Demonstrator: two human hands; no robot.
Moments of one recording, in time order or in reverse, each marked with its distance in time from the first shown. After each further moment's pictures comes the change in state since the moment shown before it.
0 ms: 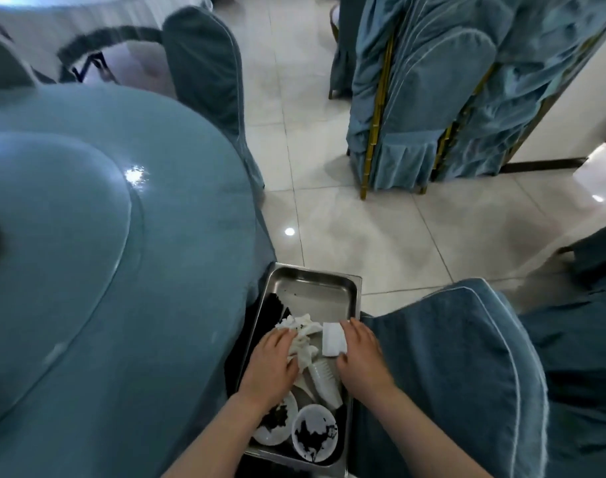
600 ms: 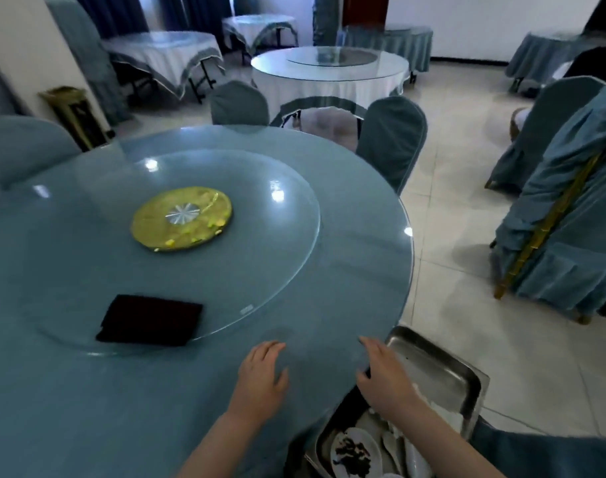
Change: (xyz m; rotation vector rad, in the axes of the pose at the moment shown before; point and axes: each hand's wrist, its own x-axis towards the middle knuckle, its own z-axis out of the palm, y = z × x) left_hand -0.179 -0.136 -0.120 -0.110 0.498 -0.468; right_hand -0.012 -0.207 0.034 -0.148 -0.153 -0.453
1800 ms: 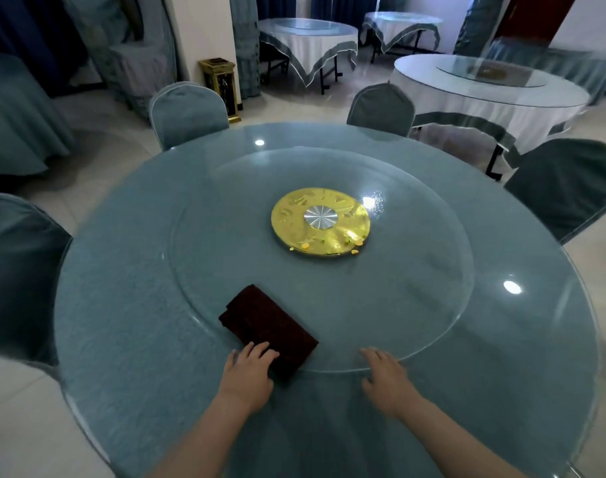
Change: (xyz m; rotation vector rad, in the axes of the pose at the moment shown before) left_hand 0.007 -0.232 -0.149 0.311 -0.161 -0.406; right_hand 0.152 -0.212 0.129 -0.333 -0.300 -0.370
